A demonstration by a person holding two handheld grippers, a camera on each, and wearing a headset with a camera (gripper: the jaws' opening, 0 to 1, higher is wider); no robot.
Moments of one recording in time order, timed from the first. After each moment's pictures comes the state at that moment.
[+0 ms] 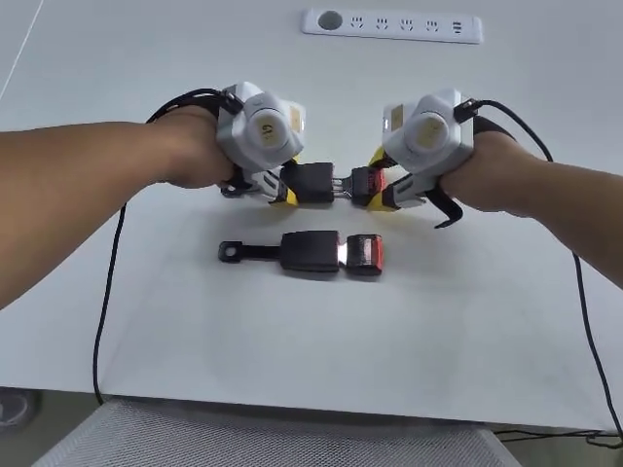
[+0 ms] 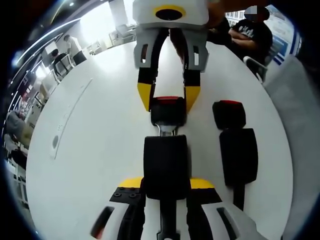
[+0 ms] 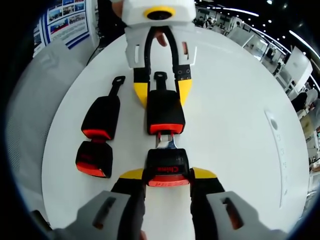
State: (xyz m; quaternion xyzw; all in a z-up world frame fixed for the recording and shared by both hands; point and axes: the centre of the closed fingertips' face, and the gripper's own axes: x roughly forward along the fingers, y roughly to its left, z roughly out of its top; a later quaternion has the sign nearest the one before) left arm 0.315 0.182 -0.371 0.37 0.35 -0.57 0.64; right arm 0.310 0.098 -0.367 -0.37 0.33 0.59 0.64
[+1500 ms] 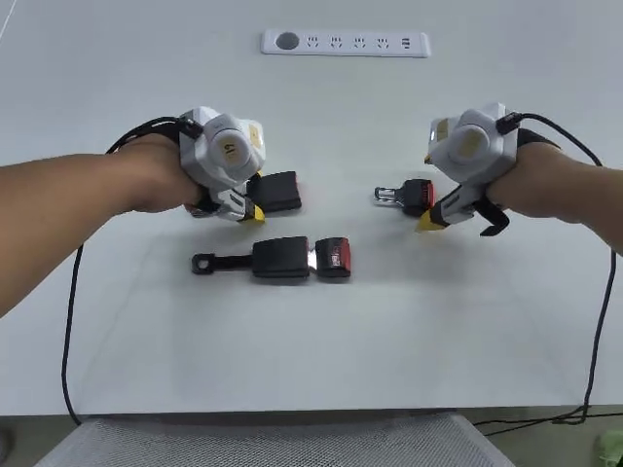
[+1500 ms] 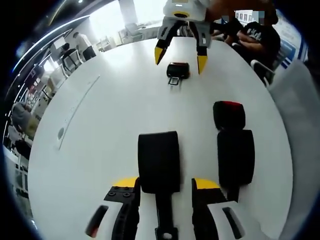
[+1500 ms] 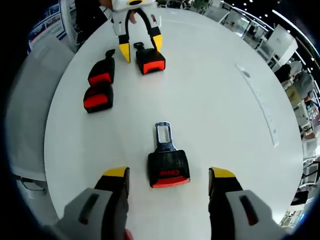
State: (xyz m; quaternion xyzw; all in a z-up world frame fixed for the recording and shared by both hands) left arm 0.300 0.190 -0.359 0.37 0.35 -0.54 0.67; right arm 0.300 -0.023 -0.356 -0.38 0.40 0.48 0.68
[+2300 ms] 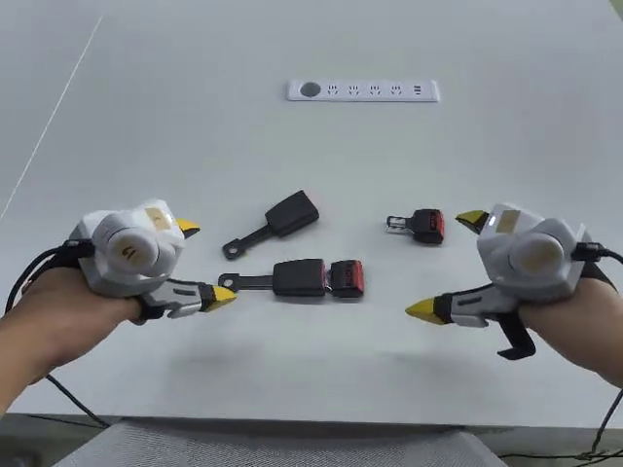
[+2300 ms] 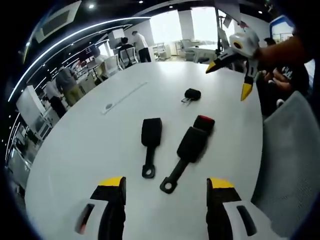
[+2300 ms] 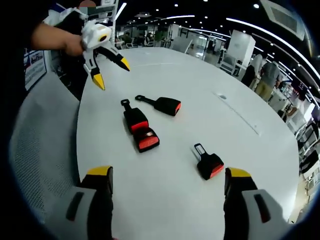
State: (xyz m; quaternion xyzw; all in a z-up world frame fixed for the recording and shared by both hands) left arm 0.193 0.269 -0.270 0.24 0.34 -0.38 0.83; right arm 0.200 0.003 -0.288 -0.24 0.31 0.43 0.81
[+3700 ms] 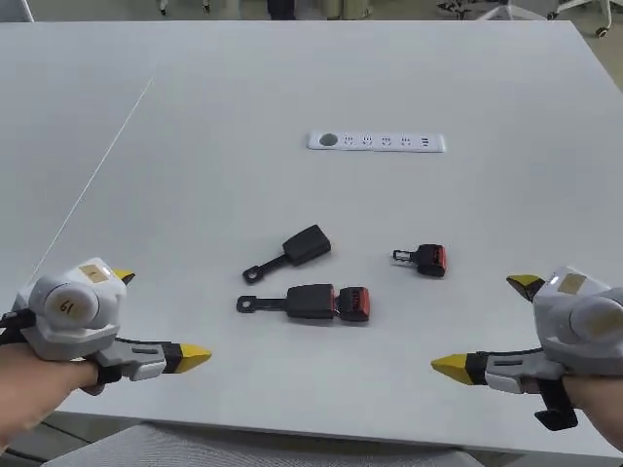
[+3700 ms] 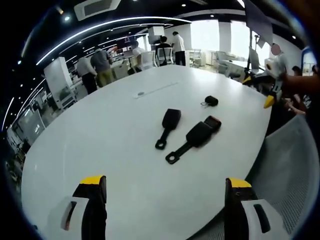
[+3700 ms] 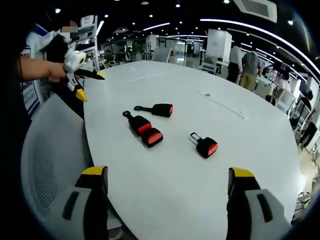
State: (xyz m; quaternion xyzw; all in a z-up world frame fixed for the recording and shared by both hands) left arm 0.135 0.324 -0.250 0.16 0.35 -0.27 0.88; right arm 0.151 -0.031 -0.264 -0.16 0.31 0.38 0.86
